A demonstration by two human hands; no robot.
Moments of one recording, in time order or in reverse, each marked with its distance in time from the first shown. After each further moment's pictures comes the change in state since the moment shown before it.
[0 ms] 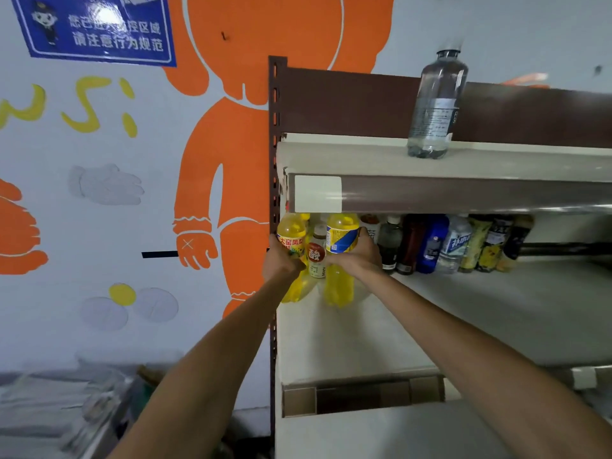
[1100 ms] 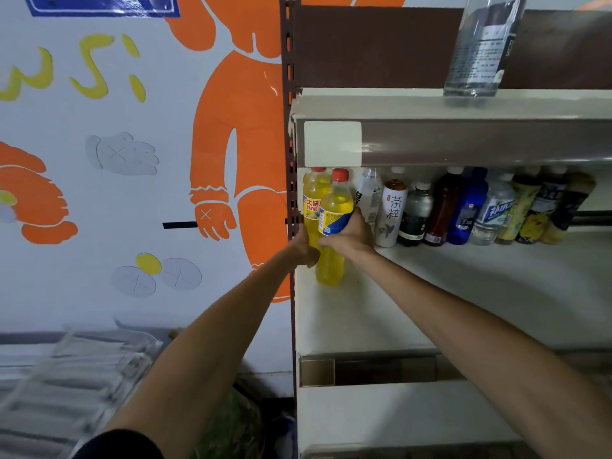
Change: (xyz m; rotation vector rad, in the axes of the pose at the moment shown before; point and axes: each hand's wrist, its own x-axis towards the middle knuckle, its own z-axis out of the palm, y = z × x) left_hand 0.026 -0.038 0.015 0.160 -0.442 -0.003; right_hand 0.002 0.008 0.065 0.042 -0.091 0.007
